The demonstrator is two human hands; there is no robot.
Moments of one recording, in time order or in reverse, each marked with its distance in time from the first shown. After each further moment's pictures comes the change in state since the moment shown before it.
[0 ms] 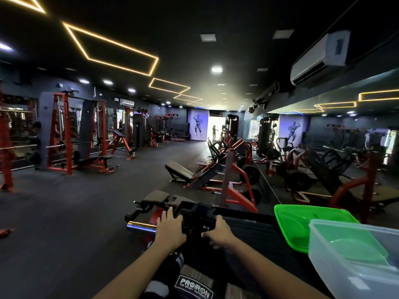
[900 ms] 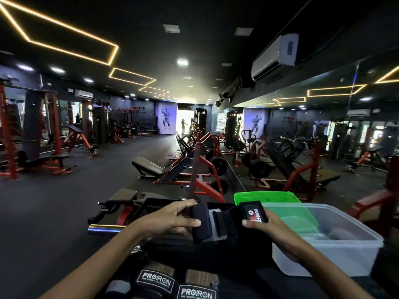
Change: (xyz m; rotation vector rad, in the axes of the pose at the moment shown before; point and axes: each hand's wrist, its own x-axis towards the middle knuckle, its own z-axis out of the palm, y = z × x) left_hand -0.069 0.078 -0.107 -1.312 -0.686 0.527; right_hand -0.183 0.025 -0.172 0.478 0.108 -0.127
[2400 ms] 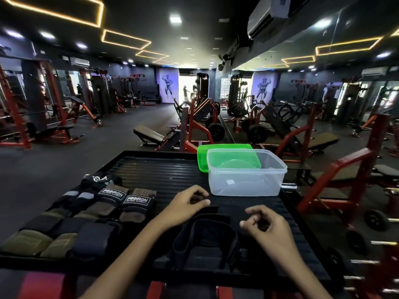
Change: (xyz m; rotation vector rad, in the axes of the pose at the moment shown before) left_hand 0.014 -0.038 0.258 0.407 0.373 0.046; right_hand -0.232 0.051 -0.113 -0.250 0.361 -0.063
